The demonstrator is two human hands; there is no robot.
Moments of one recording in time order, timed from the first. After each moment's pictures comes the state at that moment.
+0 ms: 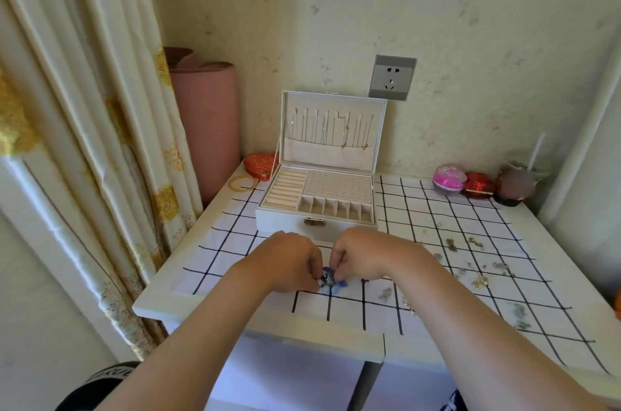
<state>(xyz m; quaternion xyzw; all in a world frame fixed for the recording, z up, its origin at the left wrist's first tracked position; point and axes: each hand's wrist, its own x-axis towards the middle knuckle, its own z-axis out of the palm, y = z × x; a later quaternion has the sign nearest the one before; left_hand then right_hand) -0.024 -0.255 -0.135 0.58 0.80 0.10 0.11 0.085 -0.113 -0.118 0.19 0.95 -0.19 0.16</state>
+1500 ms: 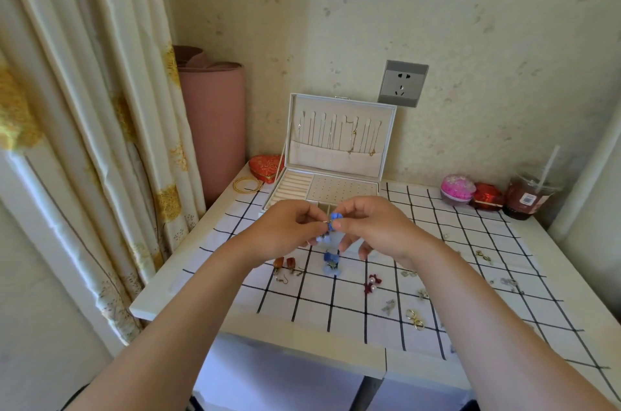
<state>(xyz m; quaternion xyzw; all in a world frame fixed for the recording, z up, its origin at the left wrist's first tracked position) -0.045 -0.248 -0.103 0.41 0.73 0.46 0.29 0.086 -0.099 -0.092 0.21 0.79 -0.57 -0.08</state>
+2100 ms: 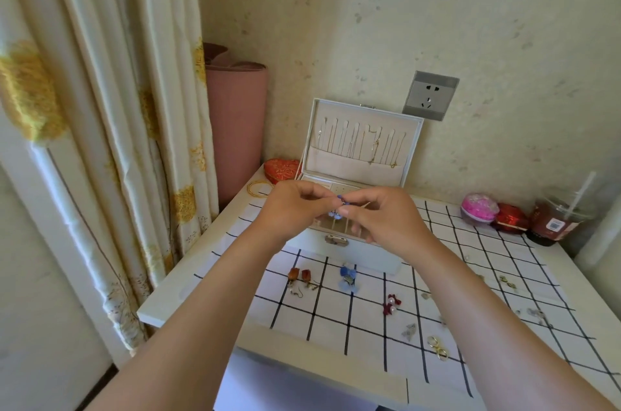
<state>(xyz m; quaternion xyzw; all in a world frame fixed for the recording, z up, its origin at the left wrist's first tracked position) -0.070 -0.239 -0.089 0.33 0.69 0.61 0.20 0.046 -0.103 -0.083 0.18 0.84 -0.48 -0.21</state>
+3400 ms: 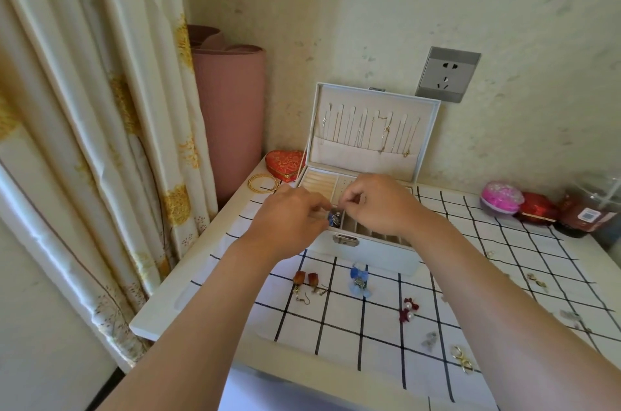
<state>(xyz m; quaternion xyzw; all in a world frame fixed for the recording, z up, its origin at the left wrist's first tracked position) -0.108 -0.229 -0.134 0.48 0.84 0.27 -0.01 -0.006 -0.065 -0.101 0.13 0.96 -0.20 -0.10</state>
